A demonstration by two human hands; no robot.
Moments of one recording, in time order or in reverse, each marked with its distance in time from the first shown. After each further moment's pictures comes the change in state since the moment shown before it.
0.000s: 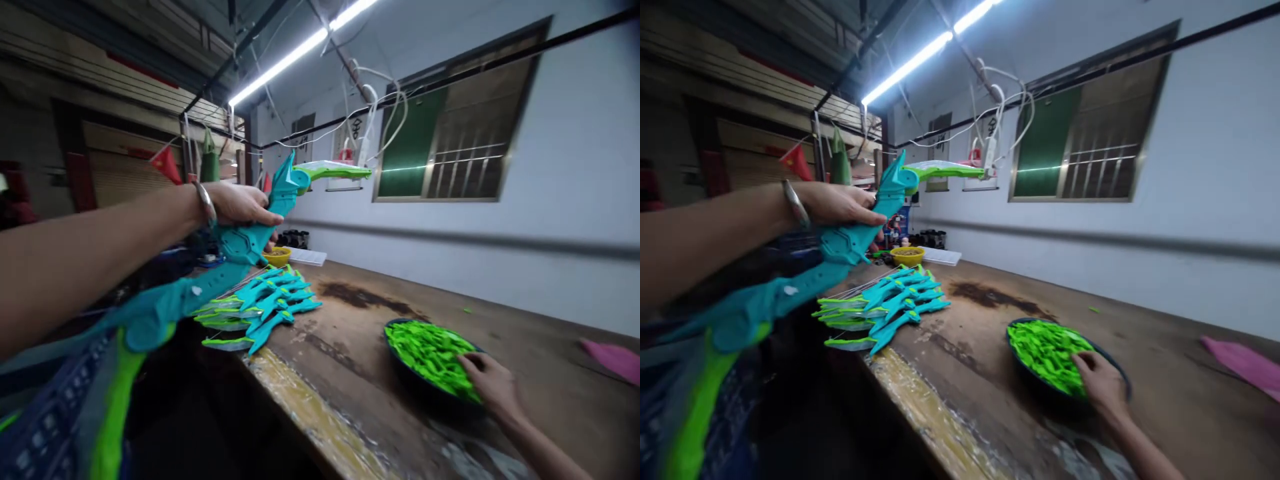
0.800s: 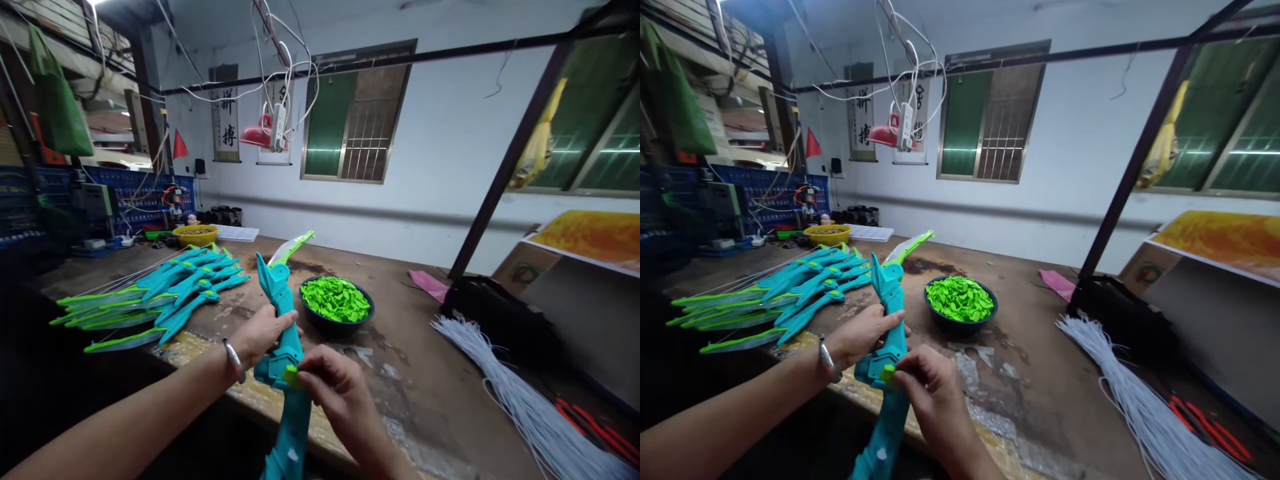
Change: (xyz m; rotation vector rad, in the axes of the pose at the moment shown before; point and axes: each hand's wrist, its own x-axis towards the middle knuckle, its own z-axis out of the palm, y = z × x) left_hand 0.003 -0.115 0.291 -0.493 -0.280 -0.070; right_hand -0.212 -0.153 -0.045 0.422 -0.552 -0.140
